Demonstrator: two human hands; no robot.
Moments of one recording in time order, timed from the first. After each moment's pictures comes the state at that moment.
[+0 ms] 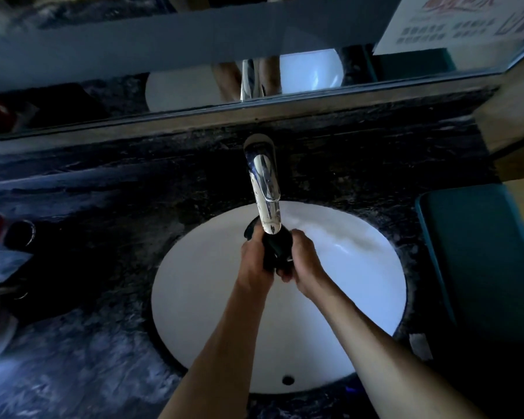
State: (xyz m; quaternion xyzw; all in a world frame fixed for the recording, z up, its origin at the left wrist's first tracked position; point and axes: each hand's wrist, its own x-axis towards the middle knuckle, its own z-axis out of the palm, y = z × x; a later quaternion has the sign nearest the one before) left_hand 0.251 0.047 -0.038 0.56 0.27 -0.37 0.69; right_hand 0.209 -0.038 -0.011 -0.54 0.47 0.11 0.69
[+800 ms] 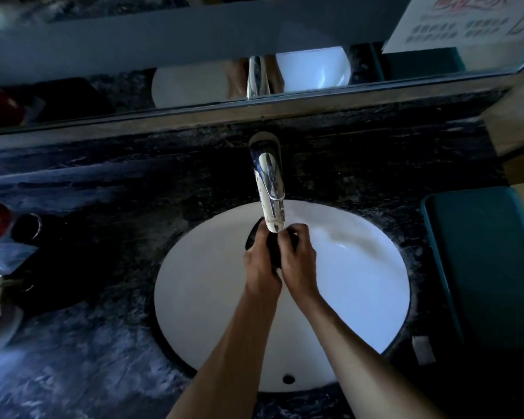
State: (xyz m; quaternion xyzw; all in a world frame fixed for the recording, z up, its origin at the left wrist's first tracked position) left_hand 0.234 0.045 -0.037 0.55 0.30 -0.31 0.71; right_hand 0.200 -0.013 -0.024 -0.71 0.42 -0.01 0.56
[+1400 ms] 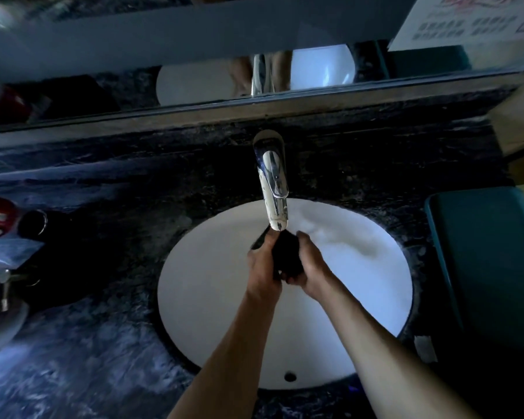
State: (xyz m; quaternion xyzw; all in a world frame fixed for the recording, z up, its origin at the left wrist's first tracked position) left_hand 0.224 0.050 -0.034 0.57 0.27 -0.30 0.71; right_hand 0.204 -0.037 -0.025 -0.43 0.53 0.18 0.70
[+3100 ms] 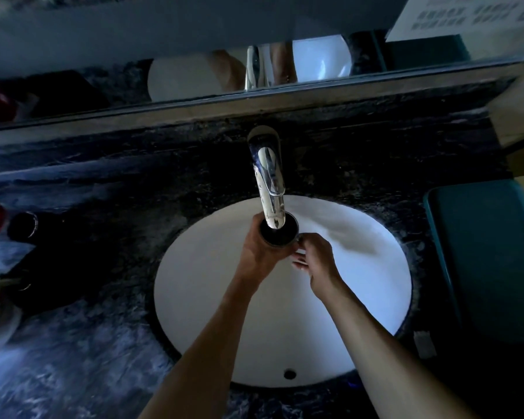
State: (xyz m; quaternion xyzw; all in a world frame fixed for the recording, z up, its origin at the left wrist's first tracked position) left_hand 0.248 0.068 -0.055 0.74 0.00 -0.29 0.60; right_hand 0.195 -0.050 -0.025 -0.46 0.53 0.07 0.71
